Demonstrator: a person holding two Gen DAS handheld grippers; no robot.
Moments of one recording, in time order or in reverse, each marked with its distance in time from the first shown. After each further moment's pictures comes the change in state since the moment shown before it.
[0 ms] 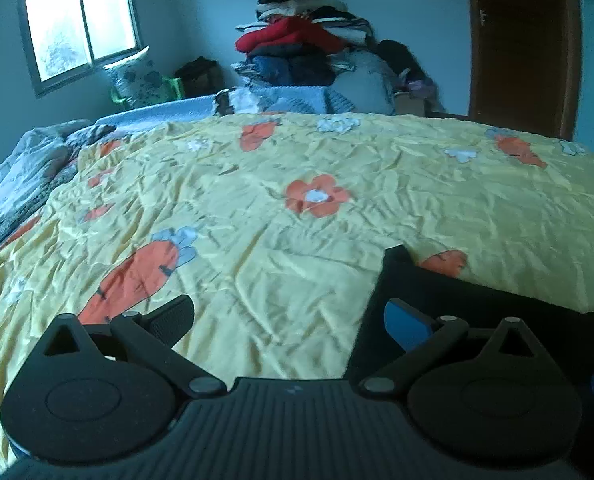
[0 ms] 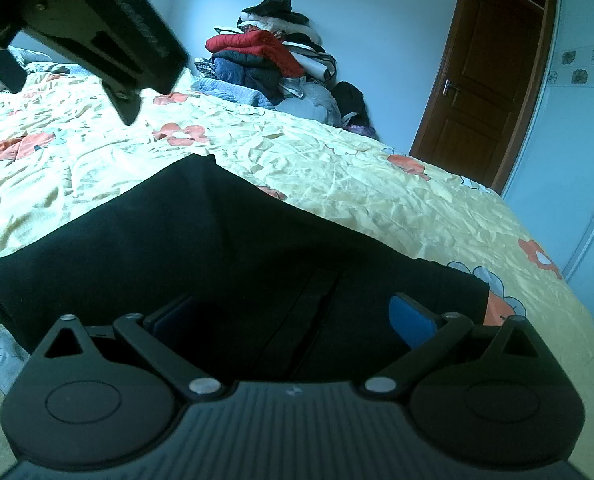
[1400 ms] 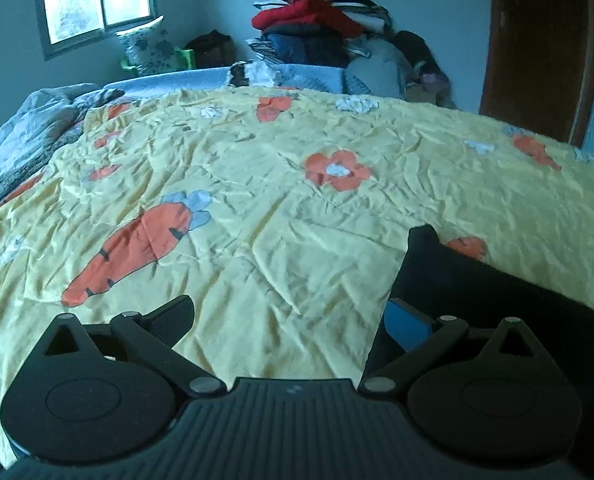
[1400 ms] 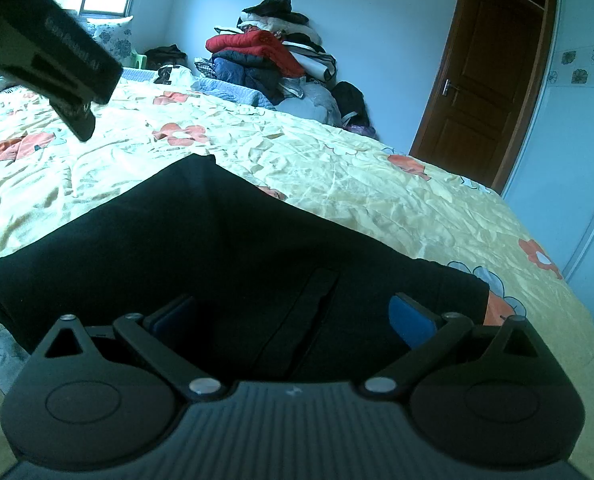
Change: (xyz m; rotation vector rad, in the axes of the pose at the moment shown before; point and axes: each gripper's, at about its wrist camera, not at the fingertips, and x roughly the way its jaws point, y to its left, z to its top) left arm 0.017 0.023 -0.015 -0.064 0.056 -0.022; right arm 0.002 0.000 0.000 -0.001 -0.001 -0.001
